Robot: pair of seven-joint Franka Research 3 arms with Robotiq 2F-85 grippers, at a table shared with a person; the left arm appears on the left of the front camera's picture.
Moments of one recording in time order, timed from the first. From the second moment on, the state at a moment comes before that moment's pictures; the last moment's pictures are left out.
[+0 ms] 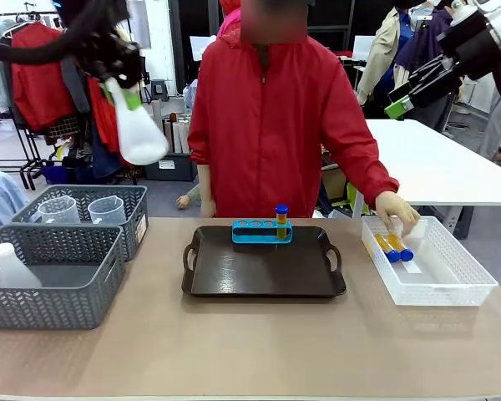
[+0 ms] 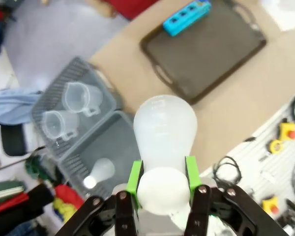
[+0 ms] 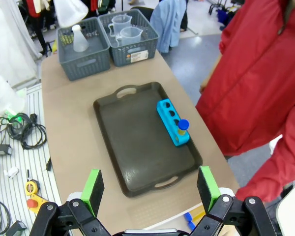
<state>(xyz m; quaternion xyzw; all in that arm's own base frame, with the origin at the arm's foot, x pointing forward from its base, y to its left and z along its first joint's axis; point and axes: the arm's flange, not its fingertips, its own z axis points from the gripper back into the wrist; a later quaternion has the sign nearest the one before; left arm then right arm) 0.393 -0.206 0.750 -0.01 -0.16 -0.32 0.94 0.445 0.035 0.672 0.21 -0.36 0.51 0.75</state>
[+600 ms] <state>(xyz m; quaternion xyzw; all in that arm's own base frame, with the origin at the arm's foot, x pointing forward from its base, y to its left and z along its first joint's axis) 0.383 -0.344 0.665 -0.02 -0.14 -0.45 0.88 0.444 0.035 0.672 0.21 -0.36 0.51 0.75</state>
